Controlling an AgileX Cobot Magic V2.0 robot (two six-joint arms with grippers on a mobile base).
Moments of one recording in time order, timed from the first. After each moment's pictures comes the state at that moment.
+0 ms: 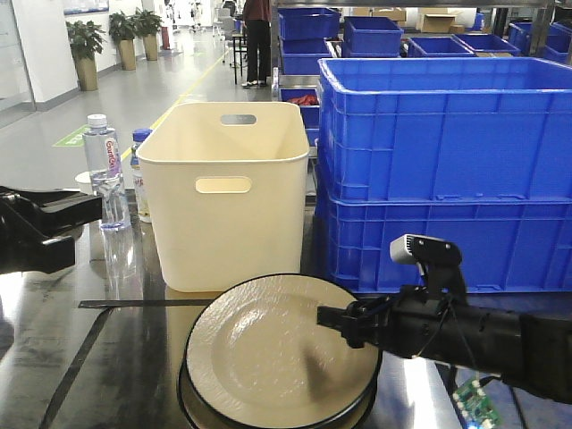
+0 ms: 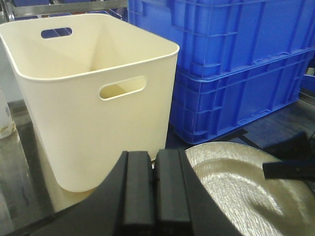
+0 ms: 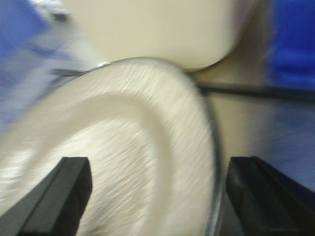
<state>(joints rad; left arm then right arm) -0.05 1.16 -1.08 -1.21 0.51 1.16 0.24 1.63 -1.03 1.69 0.39 -1.55</state>
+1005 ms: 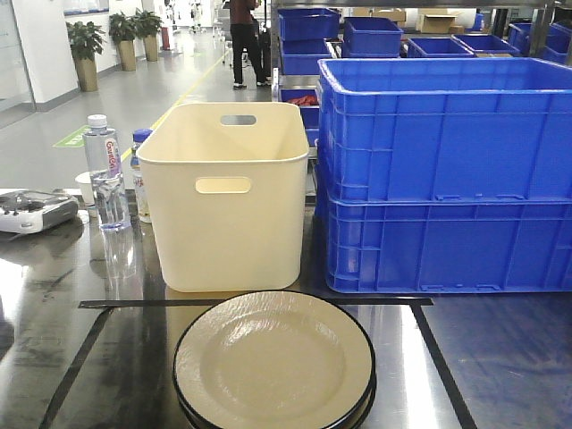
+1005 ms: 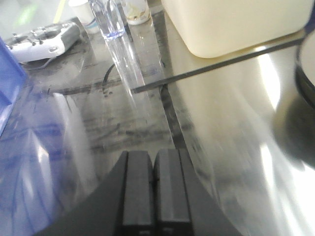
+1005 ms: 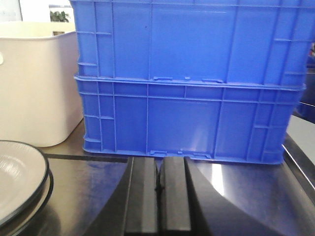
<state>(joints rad) -0.05 0.68 -0.56 0.06 0.33 0.13 0.24 0.58 -0.47 1.73 -0.15 -1.75</state>
